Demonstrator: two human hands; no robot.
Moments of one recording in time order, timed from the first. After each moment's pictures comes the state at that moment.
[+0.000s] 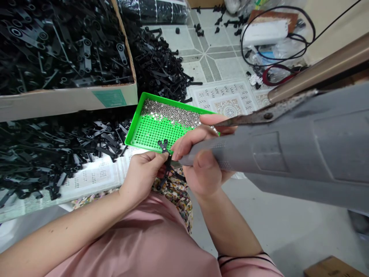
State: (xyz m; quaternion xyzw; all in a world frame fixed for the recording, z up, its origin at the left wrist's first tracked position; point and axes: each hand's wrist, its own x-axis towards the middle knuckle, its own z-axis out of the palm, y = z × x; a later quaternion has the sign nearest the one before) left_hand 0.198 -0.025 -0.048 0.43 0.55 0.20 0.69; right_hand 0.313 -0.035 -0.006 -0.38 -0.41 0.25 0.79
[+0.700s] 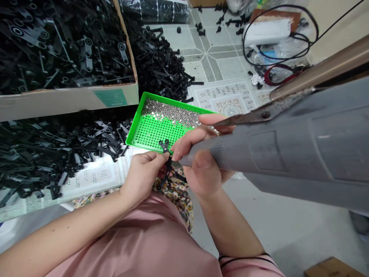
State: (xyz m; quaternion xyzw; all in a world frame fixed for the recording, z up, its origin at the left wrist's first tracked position) left_hand 0.198 -0.025 -0.045 0.43 0.55 0.20 0.69; right_hand 0.313 -0.035 -0.007 -0.38 -0.41 0.25 0.79
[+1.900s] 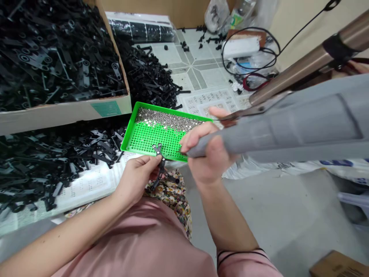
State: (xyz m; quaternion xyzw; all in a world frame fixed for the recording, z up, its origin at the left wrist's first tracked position) left_hand 0.193 -0.022 -0.046 0.42 0.52 0.19 0.72; right_hand 0.332 -0.031 -0.009 -0.42 -0.38 0.17 0.81
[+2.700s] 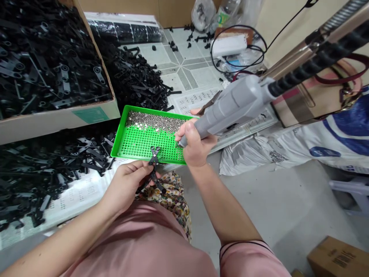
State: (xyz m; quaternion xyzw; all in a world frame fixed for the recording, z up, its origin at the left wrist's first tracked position) left_hand 0.185 -0.016 -0.045 0.42 0.47 0.13 0.77; right_hand 0.352 -0.013 -0.047 -0.49 -0.35 0.12 0.79
